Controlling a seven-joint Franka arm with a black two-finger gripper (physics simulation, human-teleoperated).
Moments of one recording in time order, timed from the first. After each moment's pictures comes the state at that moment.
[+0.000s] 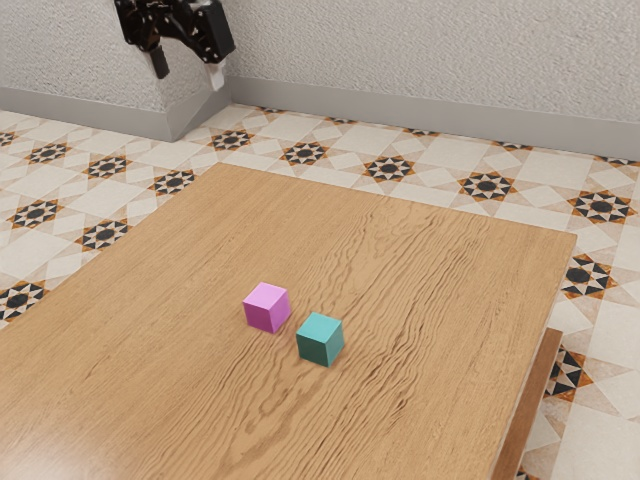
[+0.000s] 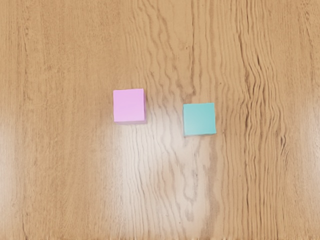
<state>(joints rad) -0.03 0.04 -0.18 -1.11 0.06 1.26 -0.14</state>
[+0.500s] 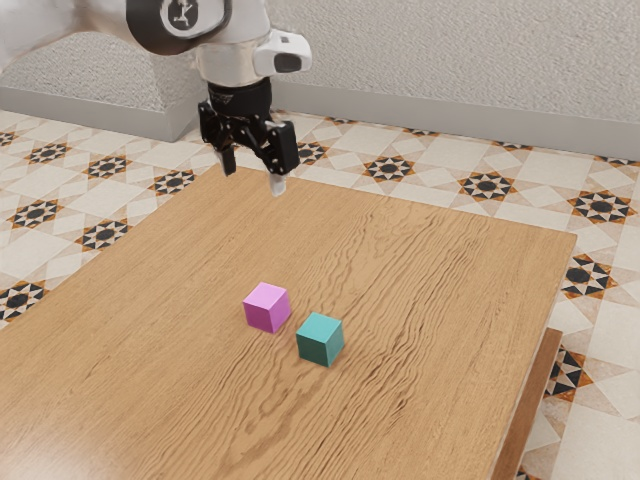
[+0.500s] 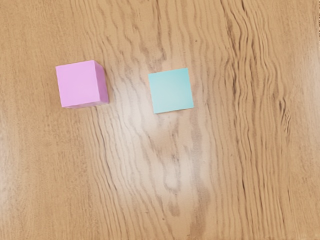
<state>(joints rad) -0.04 0.02 -0.26 -1.53 0.06 1.53 -0.13</state>
